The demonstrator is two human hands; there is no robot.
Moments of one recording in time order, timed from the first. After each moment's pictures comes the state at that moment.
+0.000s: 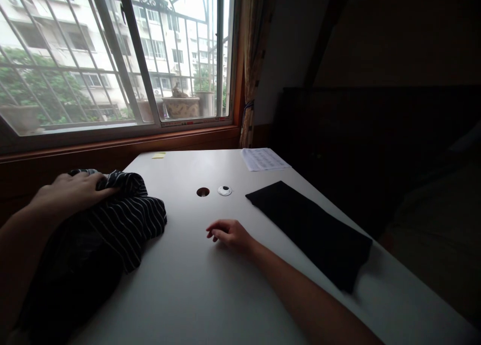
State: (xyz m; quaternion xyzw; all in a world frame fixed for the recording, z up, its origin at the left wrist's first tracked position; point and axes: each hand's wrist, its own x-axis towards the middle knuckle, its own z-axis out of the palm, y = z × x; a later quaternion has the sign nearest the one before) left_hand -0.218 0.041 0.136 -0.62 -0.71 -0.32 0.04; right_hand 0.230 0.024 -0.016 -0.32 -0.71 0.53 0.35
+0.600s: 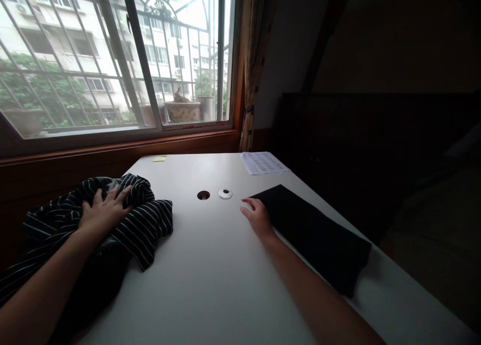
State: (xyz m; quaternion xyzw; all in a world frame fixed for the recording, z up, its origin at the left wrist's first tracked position) left_hand -0.176 0.038 0.057 -0.64 -0.75 -0.11 0.08; right_hand 0.287 0.072 -0.018 -0.57 -0.64 0.20 0.46
